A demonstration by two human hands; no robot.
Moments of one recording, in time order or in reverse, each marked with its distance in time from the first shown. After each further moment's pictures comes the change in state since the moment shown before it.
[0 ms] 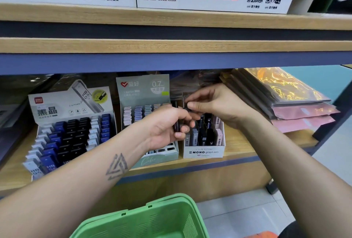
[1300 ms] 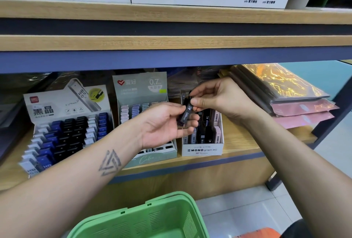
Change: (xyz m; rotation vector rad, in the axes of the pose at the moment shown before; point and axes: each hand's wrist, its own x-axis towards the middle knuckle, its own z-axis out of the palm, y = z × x) left_hand -0.005 0.003 -0.007 -0.168 -0.193 -0.014; right_hand -0.008 -0.004 -0.009 0.013 0.062 -0.060
